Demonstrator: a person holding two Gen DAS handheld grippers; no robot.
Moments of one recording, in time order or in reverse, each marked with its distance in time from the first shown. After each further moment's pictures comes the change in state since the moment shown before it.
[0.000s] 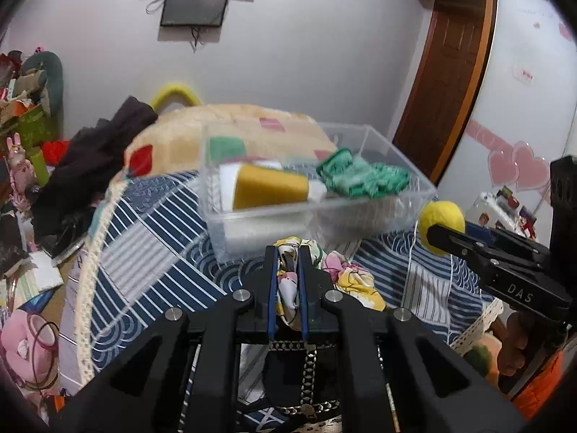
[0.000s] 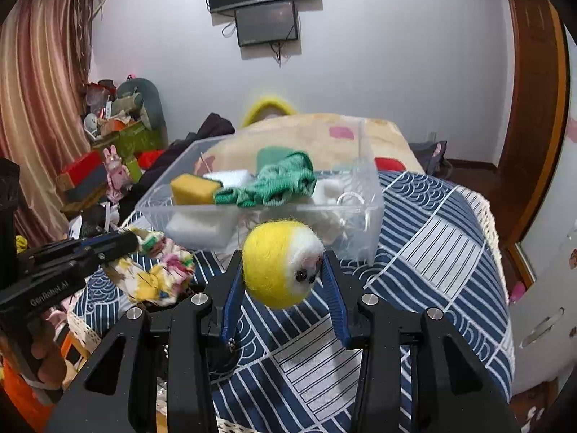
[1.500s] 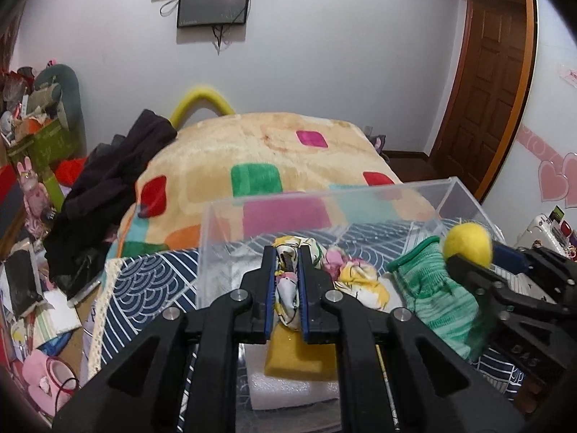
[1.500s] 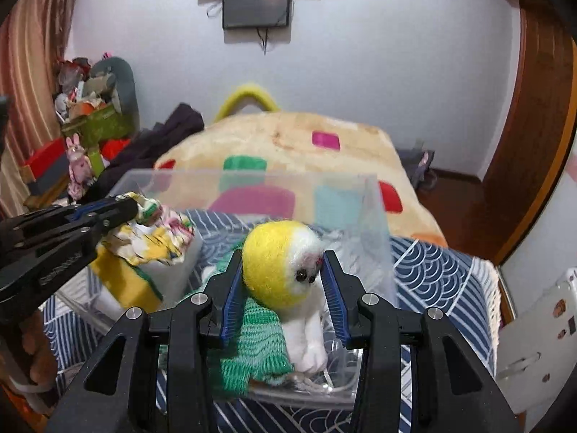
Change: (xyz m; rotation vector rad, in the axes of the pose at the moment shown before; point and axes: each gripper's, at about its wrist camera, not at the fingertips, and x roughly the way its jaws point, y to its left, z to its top) left arm 0.115 0.025 0.099 0.004 0.022 0.170; right arm 0.089 -0.005 0.065 -0.069 0.087 -0.113
